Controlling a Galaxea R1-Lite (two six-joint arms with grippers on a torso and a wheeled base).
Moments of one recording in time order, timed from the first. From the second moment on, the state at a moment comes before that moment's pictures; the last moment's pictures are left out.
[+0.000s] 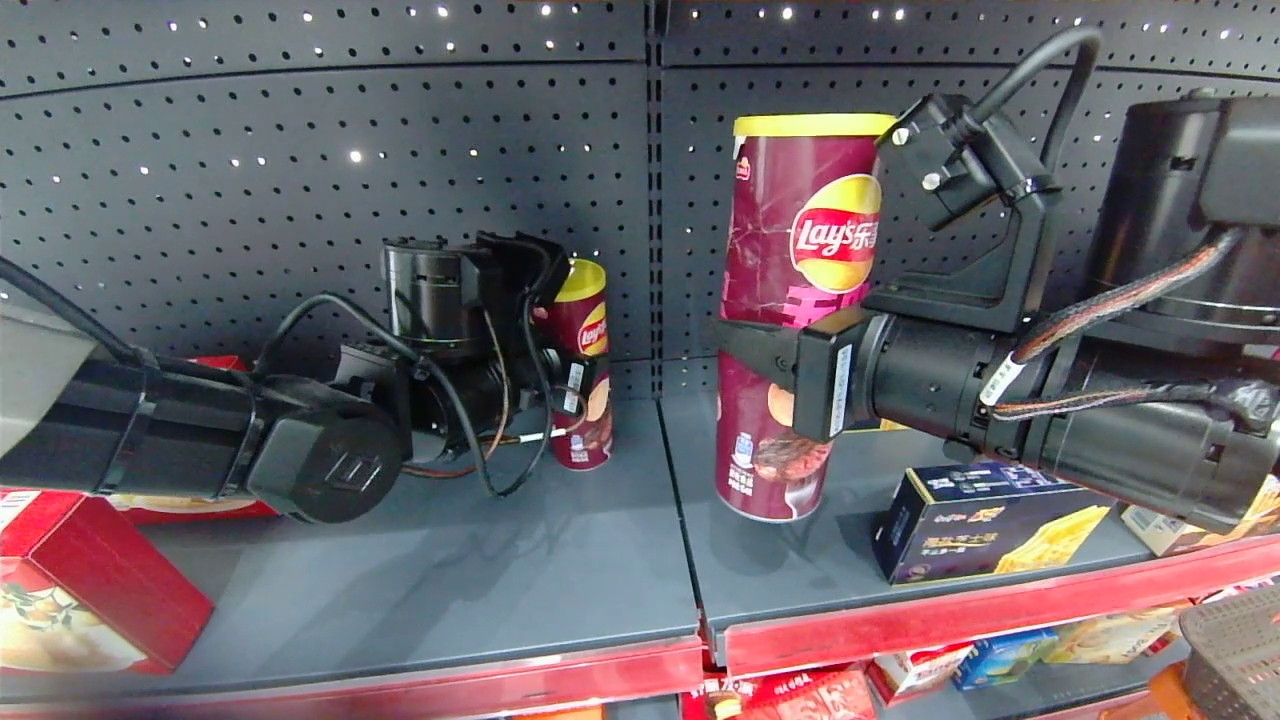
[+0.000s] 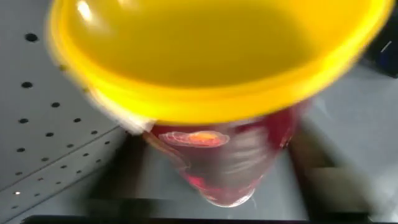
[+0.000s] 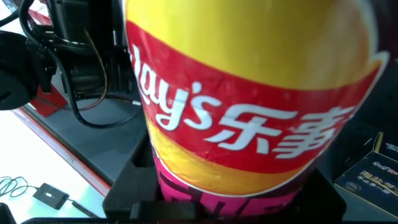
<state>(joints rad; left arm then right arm) -0.46 1.91 -1.15 -0.54 0.12 0.10 0.86 1.57 -1.10 -0.42 -0.12 0.00</state>
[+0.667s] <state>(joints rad) -0.51 1.72 -1.00 -0.53 0.01 0.07 0.86 1.57 -1.09 -0.43 -0.12 0.00</state>
